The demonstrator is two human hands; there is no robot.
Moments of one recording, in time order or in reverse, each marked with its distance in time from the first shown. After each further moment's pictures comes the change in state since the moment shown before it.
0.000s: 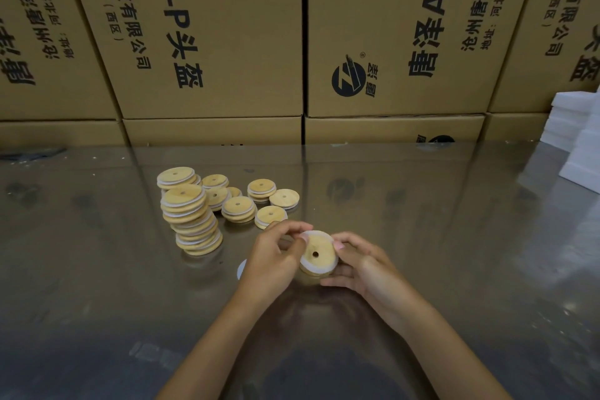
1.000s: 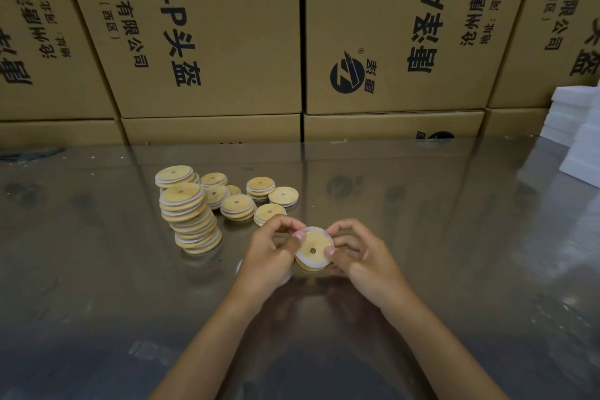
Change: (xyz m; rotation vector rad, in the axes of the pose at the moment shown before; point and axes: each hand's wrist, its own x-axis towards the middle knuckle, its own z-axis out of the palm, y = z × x) left_hand -0.003 0.007 -0.001 -0.125 0.024 -0.097; right_hand 0.004 0.005 0.001 -0.245 0.078 -0.241
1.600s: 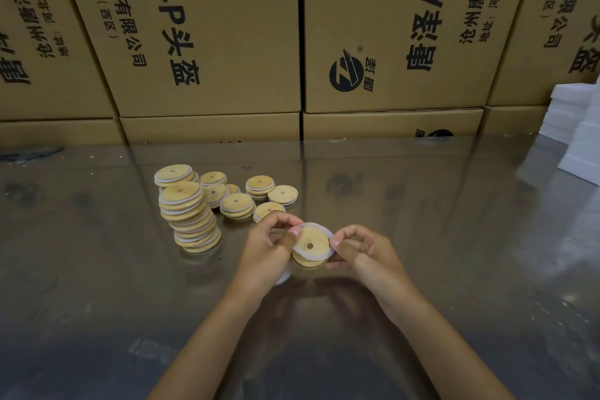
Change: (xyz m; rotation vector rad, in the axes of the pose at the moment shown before) left_hand 0.003 -0.002 -0.003 -0.025 0.022 -0.006; right_hand -0.001 -0.003 -0.001 0.133 0.080 0.109
